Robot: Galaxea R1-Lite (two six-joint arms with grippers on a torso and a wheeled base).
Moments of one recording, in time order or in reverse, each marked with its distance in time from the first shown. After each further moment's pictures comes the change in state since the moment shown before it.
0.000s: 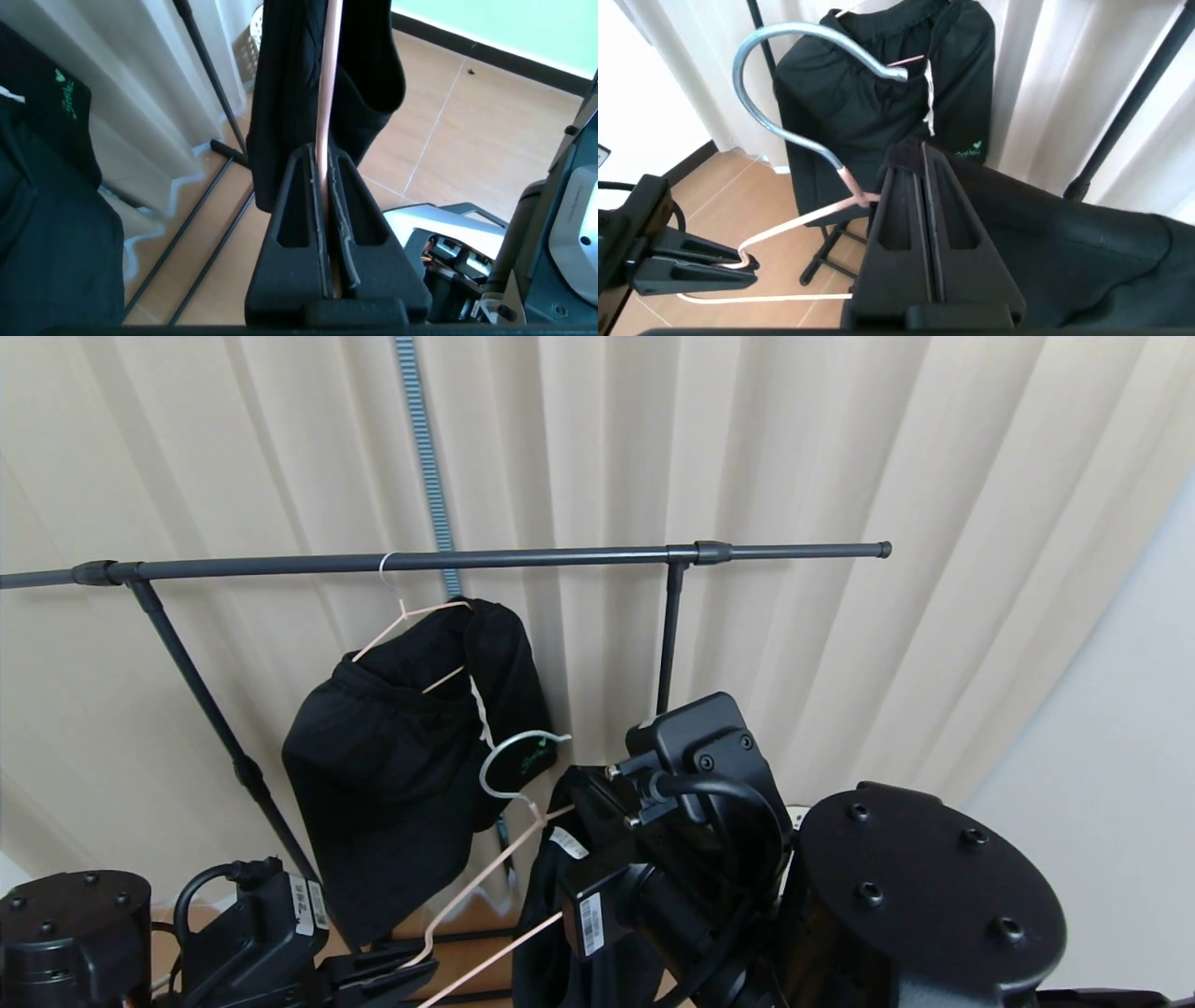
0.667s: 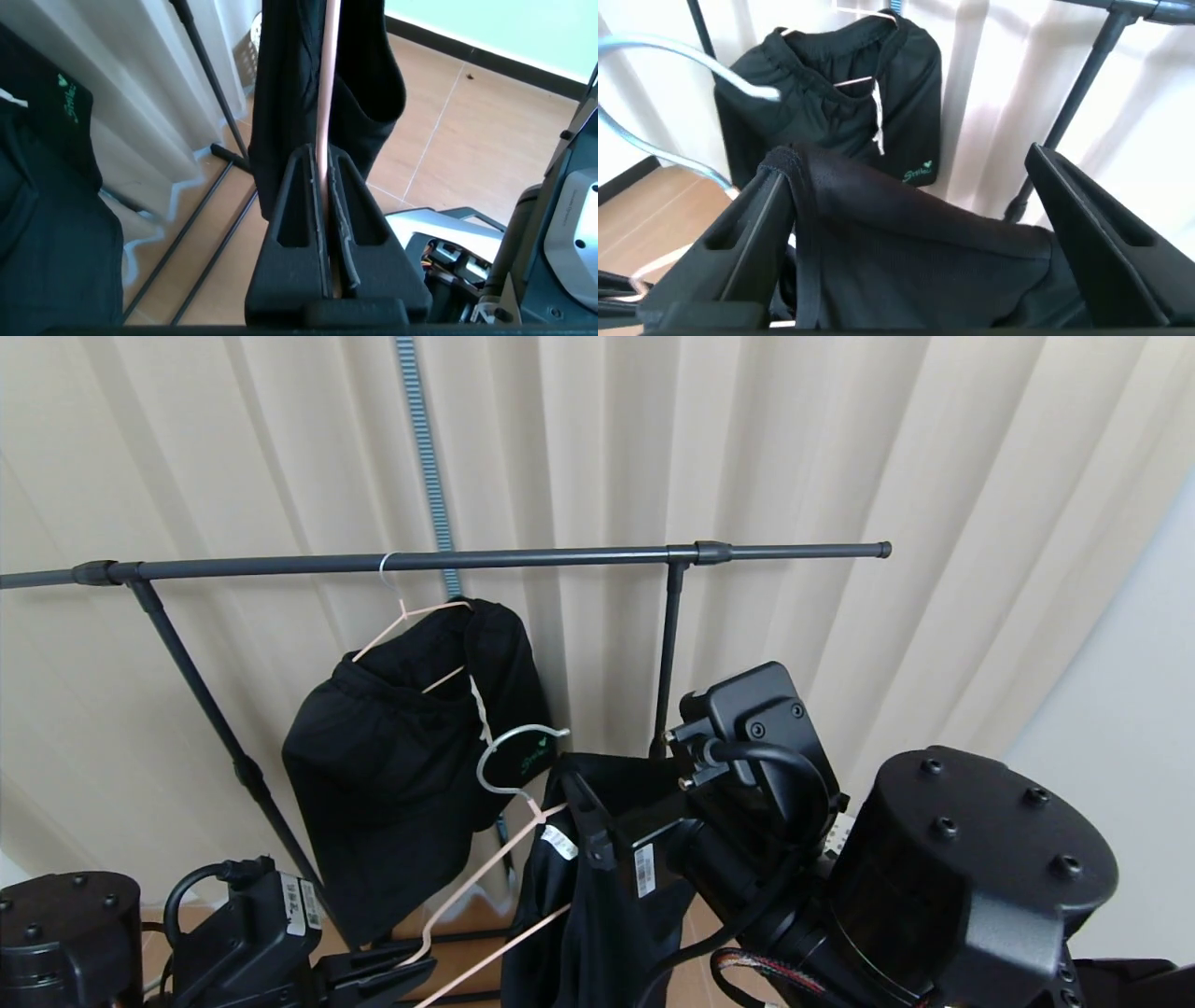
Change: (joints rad) left arm -0.001 -0.017 0.002 -0.002 0.000 -0.007; right arm -0.087 -0.025 0.066 -0.119 0.001 -0.138
